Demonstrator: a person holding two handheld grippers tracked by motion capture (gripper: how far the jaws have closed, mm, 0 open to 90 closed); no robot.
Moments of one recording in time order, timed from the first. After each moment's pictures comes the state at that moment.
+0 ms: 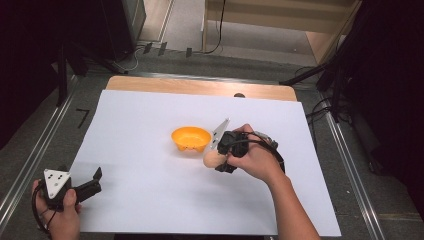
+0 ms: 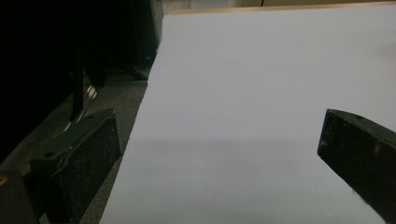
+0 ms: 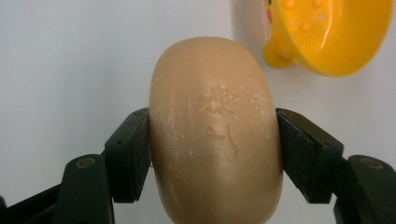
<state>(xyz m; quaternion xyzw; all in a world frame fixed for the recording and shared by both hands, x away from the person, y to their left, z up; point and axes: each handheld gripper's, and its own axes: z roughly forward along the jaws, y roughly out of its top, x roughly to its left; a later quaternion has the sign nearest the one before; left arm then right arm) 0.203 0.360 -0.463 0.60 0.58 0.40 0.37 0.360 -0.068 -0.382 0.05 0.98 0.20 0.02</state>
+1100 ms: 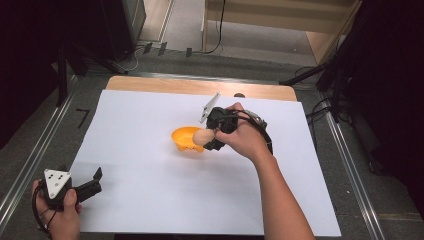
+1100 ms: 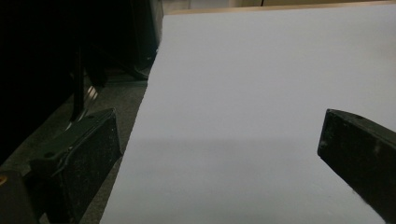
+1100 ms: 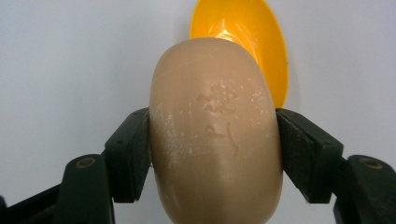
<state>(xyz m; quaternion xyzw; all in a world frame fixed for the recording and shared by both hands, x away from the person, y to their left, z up) 0.203 0.360 -0.463 0.60 0.58 0.41 0.37 0.404 -0.039 -0.352 0.08 0.97 0.23 0.03</state>
